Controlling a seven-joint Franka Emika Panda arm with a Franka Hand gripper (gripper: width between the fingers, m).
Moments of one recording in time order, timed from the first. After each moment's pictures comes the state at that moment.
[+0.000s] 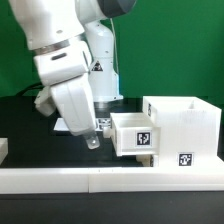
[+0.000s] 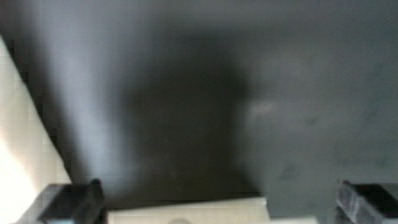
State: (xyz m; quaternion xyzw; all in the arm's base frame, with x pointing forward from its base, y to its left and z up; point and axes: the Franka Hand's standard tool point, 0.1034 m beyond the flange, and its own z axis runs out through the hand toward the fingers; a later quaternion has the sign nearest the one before) arm 0.580 -0.039 0.054 -0.71 -0.68 -0.09 0.15
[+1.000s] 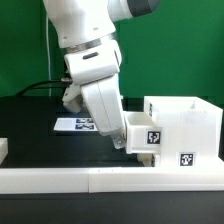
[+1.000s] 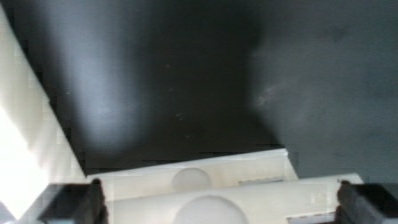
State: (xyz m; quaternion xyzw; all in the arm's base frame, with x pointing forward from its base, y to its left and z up) arm 0.587 -0.004 0.057 -0.72 -0.68 -0.08 0.14
